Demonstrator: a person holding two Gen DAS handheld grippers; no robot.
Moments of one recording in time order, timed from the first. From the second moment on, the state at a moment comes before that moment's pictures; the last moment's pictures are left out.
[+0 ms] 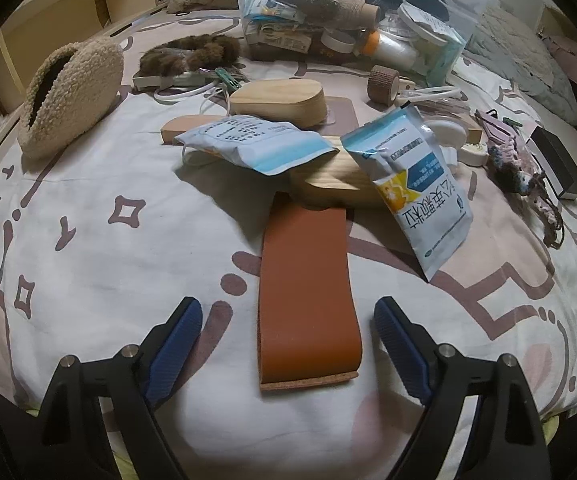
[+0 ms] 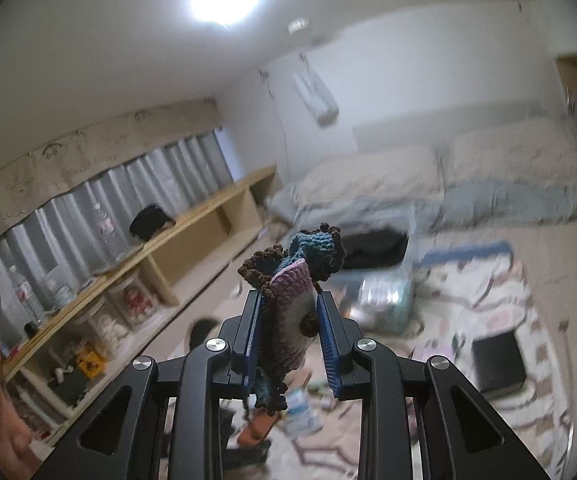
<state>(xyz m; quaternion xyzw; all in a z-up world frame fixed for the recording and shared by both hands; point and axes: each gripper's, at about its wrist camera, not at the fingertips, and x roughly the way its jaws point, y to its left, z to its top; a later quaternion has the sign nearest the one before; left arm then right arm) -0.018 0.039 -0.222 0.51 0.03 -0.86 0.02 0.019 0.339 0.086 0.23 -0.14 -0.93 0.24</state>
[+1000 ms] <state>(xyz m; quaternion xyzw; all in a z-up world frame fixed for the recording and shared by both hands) -0.035 0.039 -0.225 0.51 0.01 -0.86 0.03 -0.015 0.285 -0.183 0.53 -0.11 -0.83 0.17</state>
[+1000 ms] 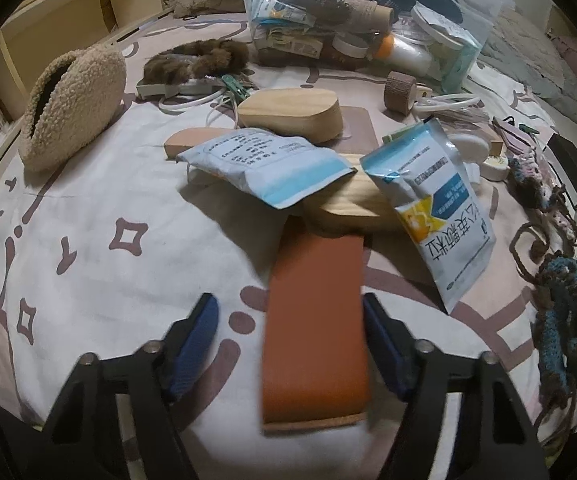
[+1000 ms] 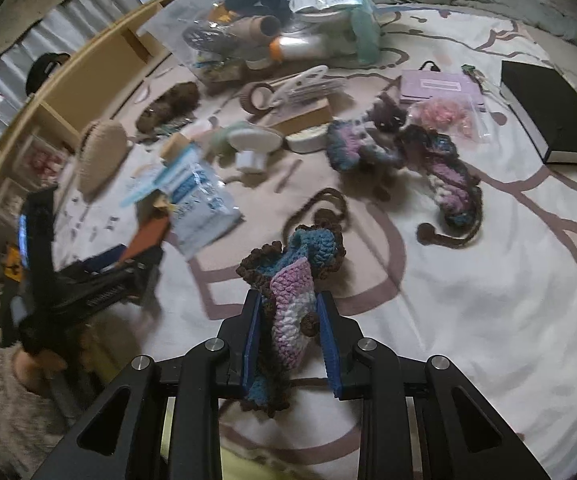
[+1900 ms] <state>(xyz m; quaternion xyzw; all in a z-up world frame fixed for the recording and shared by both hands) -0.008 0.056 -0.224 0.52 -0.01 -0.86 -0.02 -0.006 0.266 -0.190 0.53 -0.06 -0.83 0.18</state>
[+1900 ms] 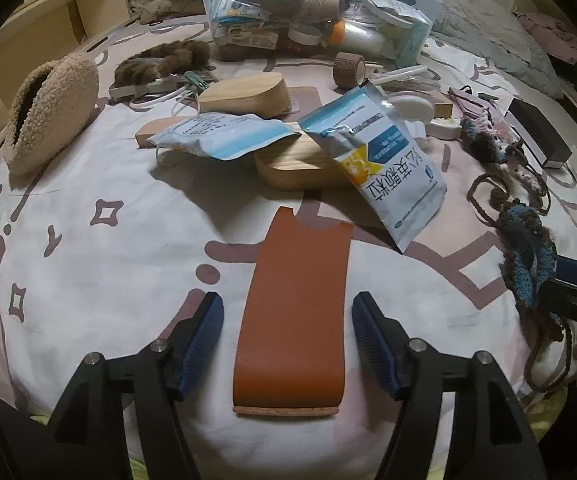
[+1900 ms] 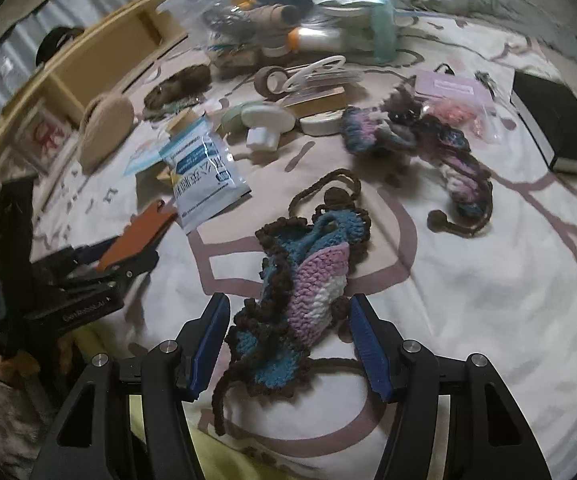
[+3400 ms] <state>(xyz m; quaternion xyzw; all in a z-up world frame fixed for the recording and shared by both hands) 0.020 0.049 -0.147 0.44 0.01 -0.90 -0.05 0.022 0.269 -0.121 0.42 -0.06 -0.89 0.16</state>
